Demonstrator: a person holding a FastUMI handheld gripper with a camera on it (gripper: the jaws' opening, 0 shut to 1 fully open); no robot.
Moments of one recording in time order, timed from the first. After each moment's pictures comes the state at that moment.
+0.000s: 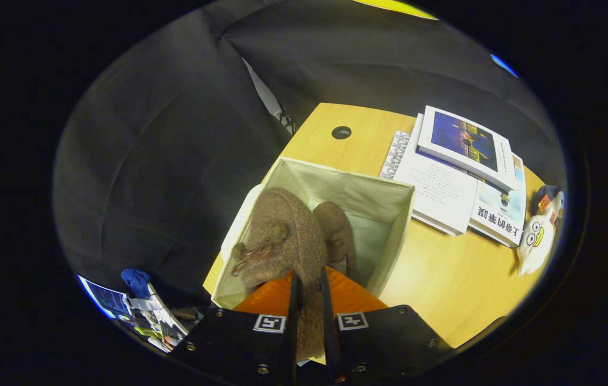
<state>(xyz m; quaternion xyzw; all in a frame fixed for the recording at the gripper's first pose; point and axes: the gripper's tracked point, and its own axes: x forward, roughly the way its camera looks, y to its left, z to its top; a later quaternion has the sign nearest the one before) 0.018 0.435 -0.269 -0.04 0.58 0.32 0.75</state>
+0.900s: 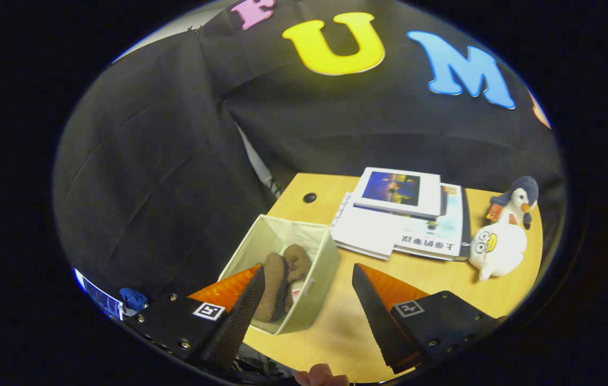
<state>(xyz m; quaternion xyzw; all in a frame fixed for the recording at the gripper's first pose) 0.041 0.297 -0.158 0.04 0.40 0.28 0.87</state>
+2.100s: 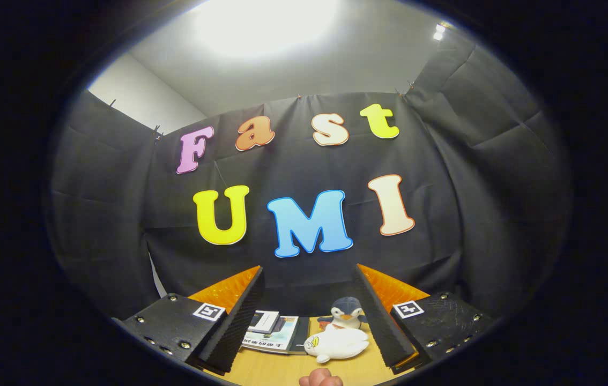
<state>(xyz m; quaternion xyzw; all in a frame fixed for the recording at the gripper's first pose) 0.031 -0.049 0.014 0.05 -0.04 0.04 1.00</state>
